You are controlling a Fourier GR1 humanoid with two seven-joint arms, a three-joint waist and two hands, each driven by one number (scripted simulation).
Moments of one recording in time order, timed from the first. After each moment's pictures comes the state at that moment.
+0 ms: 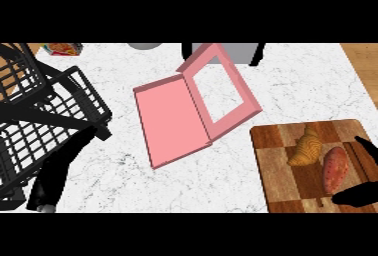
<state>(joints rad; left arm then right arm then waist) 0.08 0.40 -0.18 -1.54 0.01 0.25 0.13 0.06 -0.72 0.12 -1.60 0.16 0.07 0.75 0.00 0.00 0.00</state>
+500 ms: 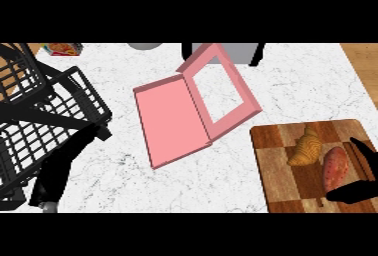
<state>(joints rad) 0.06 0.36 -0.14 -1.52 0.00 0.20 0.08 0.04 -0.63 0.08 -1.50 0.24 0.08 0.67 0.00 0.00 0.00</state>
